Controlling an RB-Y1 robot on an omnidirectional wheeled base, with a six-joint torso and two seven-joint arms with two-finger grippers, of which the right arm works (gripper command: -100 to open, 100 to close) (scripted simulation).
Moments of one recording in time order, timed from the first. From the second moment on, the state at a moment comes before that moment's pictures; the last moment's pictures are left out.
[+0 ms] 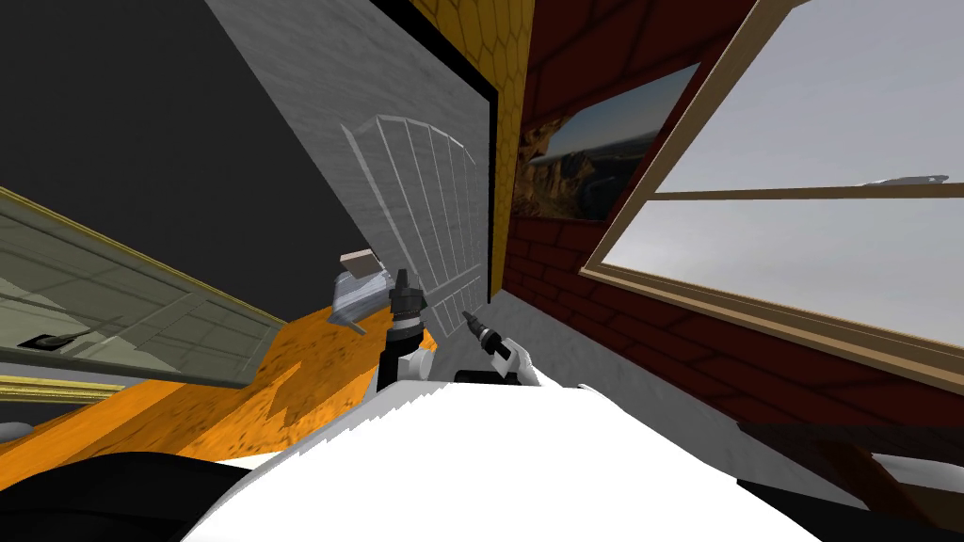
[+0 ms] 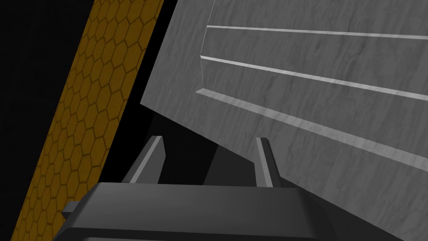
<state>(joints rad) -0.23 -0.09 0.81 -1.04 -0.02 -0.33 -0.11</state>
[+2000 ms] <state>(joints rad) -0.22 -0.20 0.81 -1.06 -0.01 -0.31 -0.11</state>
